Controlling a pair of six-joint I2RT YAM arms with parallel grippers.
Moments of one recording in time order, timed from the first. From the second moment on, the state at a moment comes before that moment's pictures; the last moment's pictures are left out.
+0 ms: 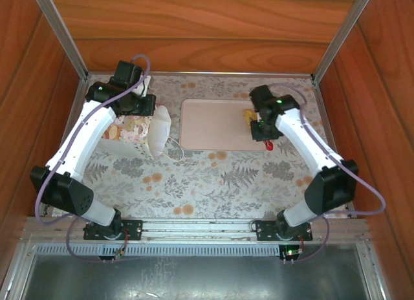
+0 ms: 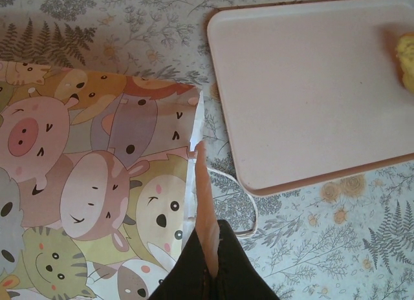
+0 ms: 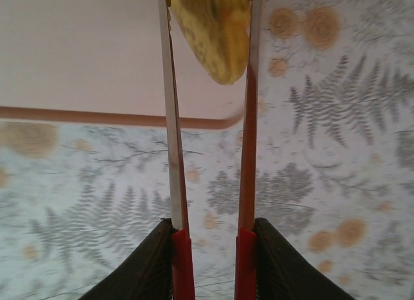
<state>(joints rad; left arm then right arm) -0.34 1.50 1.60 -1.06 0.11 -0.22 0.46 1.57 1.44 -1.27 0.27 0.25</state>
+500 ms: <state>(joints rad) -0.34 1.50 1.59 -1.05 0.11 -0.22 0.68 1.73 1.49 -1.37 0.27 0.29</state>
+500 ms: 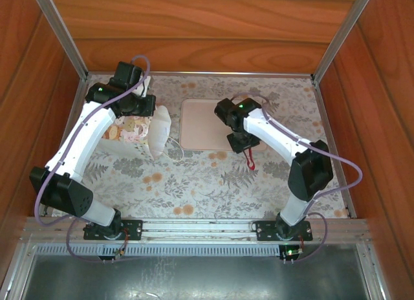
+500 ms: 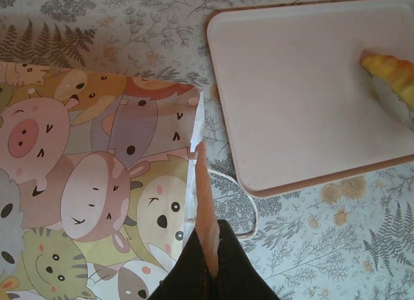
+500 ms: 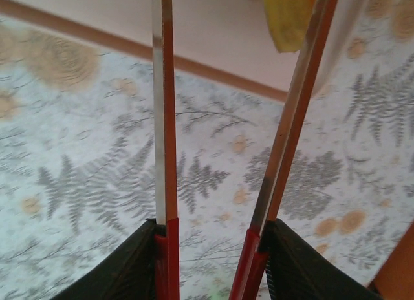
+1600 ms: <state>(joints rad) -0.34 1.50 1.58 -1.04 0.11 -0.22 0.45 1.58 1.43 -1.25 -0.09 0.28</state>
